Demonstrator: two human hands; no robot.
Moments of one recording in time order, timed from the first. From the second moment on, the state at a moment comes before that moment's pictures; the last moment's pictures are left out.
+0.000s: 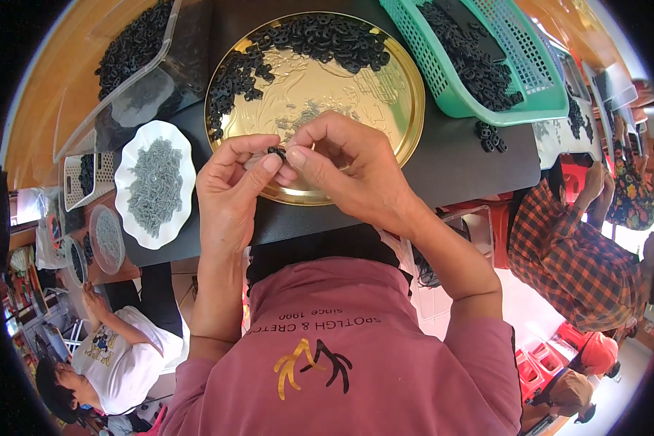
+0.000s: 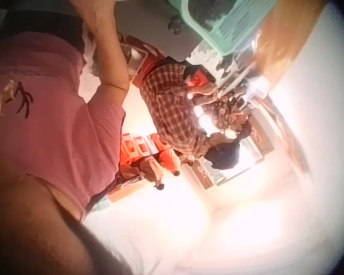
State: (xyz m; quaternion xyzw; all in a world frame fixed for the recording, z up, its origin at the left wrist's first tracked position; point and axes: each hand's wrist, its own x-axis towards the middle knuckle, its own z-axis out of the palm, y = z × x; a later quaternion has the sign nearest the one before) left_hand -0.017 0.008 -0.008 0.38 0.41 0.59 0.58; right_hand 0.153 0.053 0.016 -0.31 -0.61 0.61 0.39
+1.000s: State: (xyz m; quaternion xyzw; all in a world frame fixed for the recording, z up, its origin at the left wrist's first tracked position) left_hand -0.014 0.007 -0.004 0.34 0.41 0.61 0.59; right_hand 0.149 0.056 0.005 -0.37 -0.62 0.57 0.38
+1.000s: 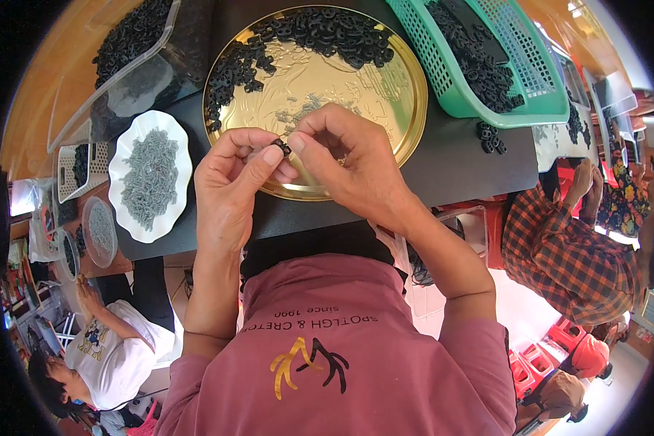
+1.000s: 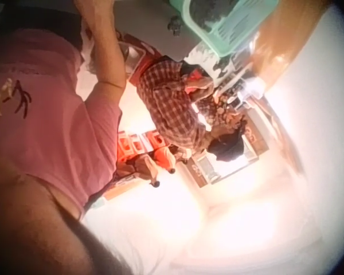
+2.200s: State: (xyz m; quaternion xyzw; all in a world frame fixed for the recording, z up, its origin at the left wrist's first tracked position) left_hand -0.018 0.008 -0.006 0.36 0.43 0.58 0.59; right_hand 0.152 0.054 0.006 -0.37 -0.59 0.61 0.38
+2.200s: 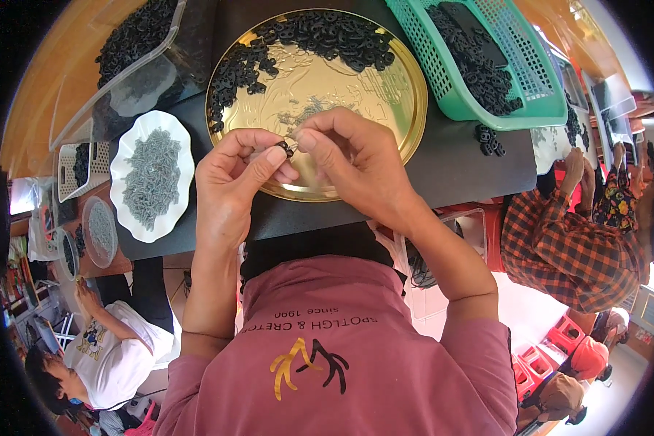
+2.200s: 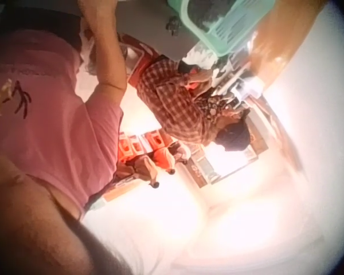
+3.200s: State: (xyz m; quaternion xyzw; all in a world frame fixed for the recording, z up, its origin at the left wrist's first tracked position) left_hand -0.006 0.003 -0.004 0.38 0.45 0.61 0.54; right_hand 0.145 0.052 -0.001 -0.37 -0.67 0.52 0.39
